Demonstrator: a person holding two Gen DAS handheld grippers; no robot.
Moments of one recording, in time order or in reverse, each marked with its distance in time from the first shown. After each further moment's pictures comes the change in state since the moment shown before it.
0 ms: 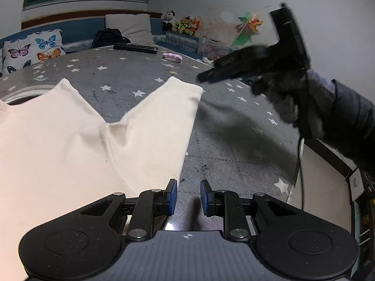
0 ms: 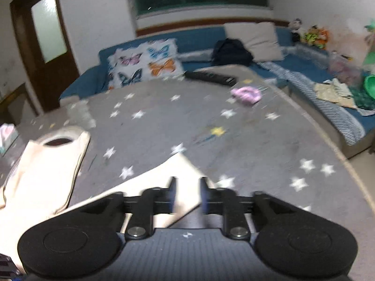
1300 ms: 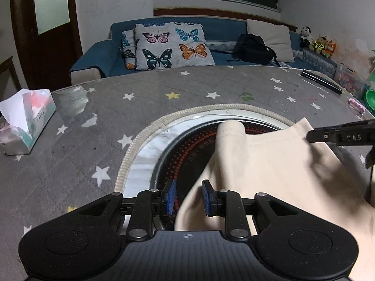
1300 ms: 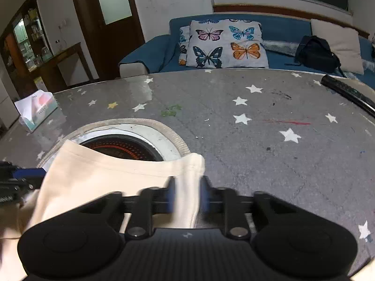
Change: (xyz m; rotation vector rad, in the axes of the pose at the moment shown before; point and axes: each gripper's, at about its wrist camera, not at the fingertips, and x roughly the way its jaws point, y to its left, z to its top) left arm -0.039 0.245 0.044 -0.275 -0.011 0.596; right arm 0.141 0.171 0.060 -0.209 0.085 0.238
